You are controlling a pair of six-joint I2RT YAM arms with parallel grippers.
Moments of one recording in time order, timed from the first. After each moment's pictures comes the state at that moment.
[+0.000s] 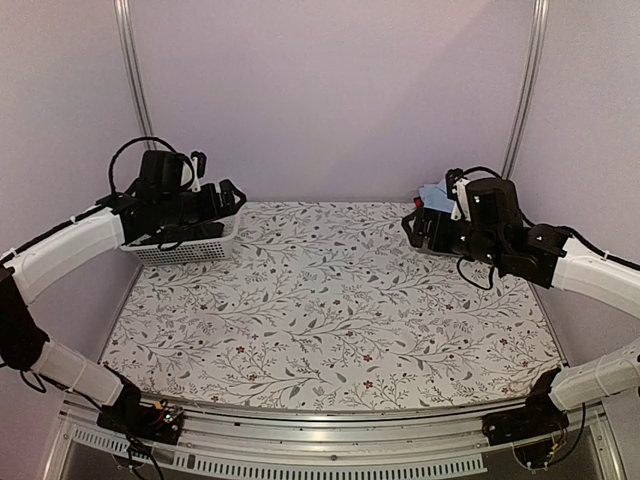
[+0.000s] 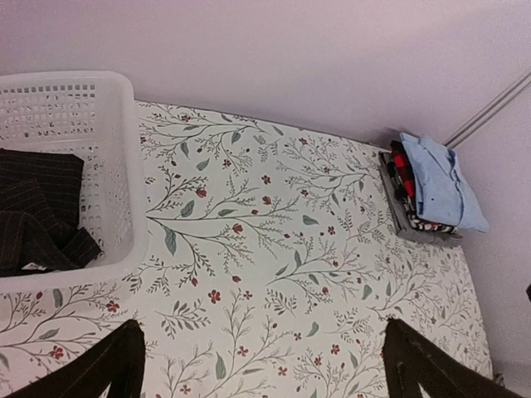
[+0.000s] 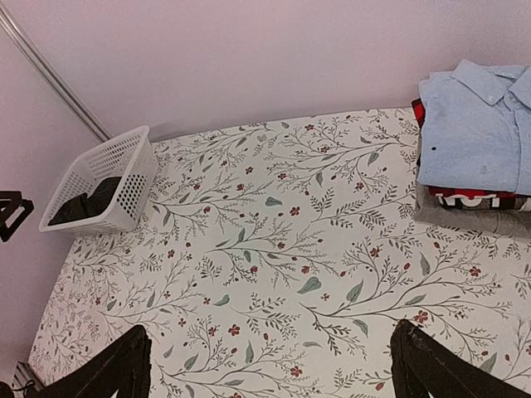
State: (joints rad) left arm -0.41 1.36 1.15 -0.28 0.05 -0.49; right arm 0.73 1.20 0.99 -0.24 0.28 0.55
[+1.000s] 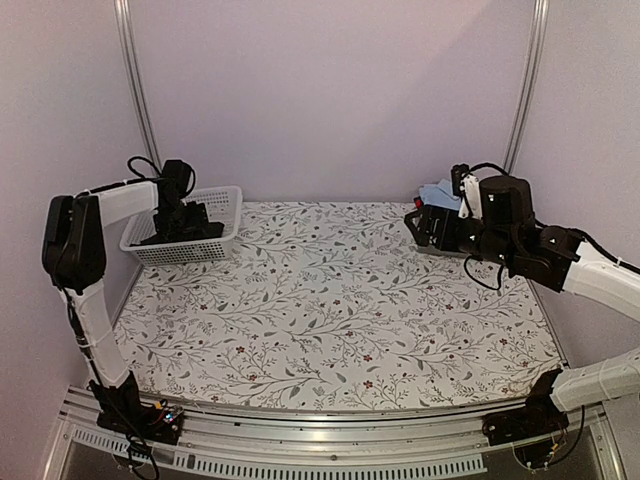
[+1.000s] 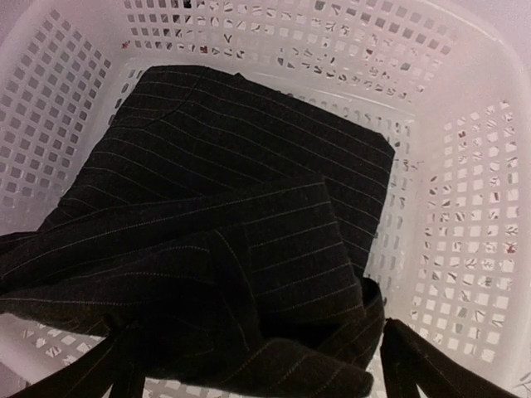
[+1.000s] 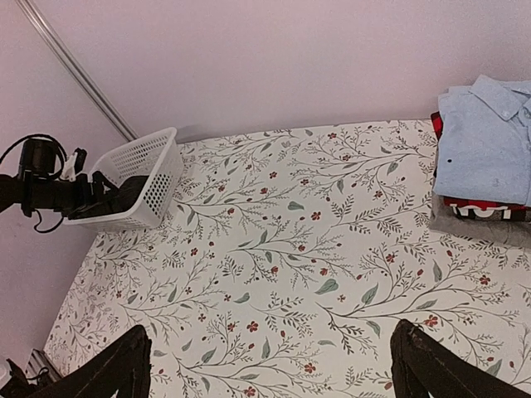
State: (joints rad) left arm -0.10 1.93 1.52 -0.57 -0.25 -0.43; right arm 0.73 1.13 0.98 -0.24 0.22 0.52
